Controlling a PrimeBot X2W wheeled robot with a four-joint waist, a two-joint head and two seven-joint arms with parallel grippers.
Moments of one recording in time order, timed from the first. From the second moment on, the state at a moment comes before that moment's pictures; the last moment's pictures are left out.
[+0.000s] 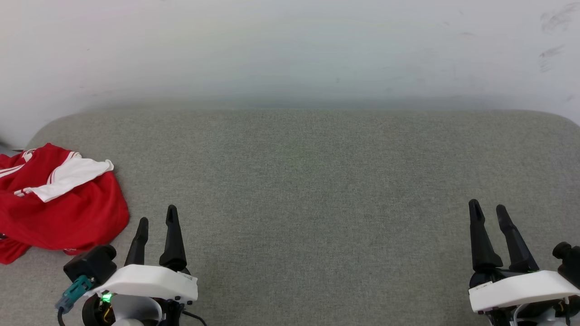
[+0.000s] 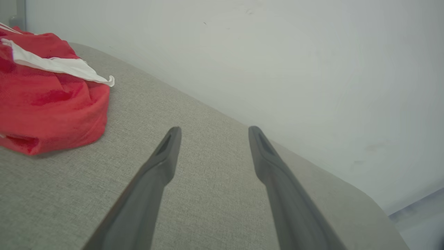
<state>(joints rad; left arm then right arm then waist) -0.04 0.06 -0.01 0.09 -0.59 0.07 -0.12 0.00 -0.05 -0.06 0.05 0.54 0.13 -0.12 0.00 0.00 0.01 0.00</state>
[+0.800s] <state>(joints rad) -0.03 0.08 -0.06 0.06 -0.35 0.12 -0.18 0.01 -0.05 -0.06 0.00 0.28 0.13 -0.18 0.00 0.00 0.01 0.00</state>
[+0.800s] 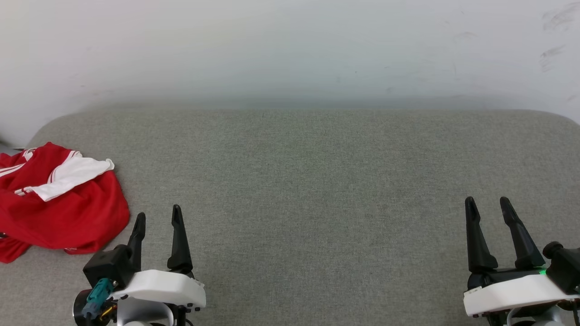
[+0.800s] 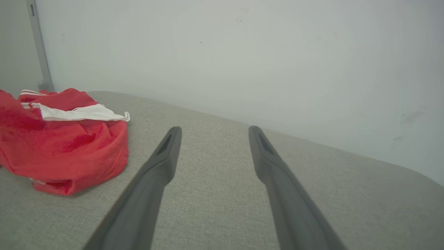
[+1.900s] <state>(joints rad) -0.01 0.06 -0.06 0.06 -0.10 0.10 -0.25 0.04 -0.05 -0.04 -0.02 0.06 0.13 -0.25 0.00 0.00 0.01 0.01</state>
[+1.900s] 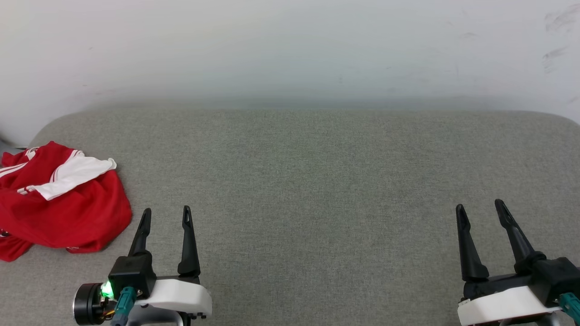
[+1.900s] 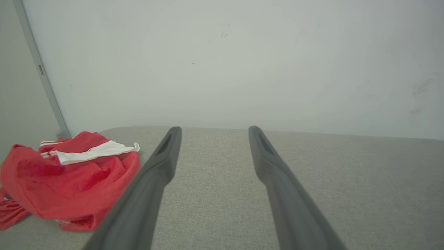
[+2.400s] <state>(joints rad) -0.01 0.05 -0.05 0.09 -0.06 0.07 -0.26 0.05 -0.05 -0.05 0.01 0.11 0.13 -0.26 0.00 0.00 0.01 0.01</state>
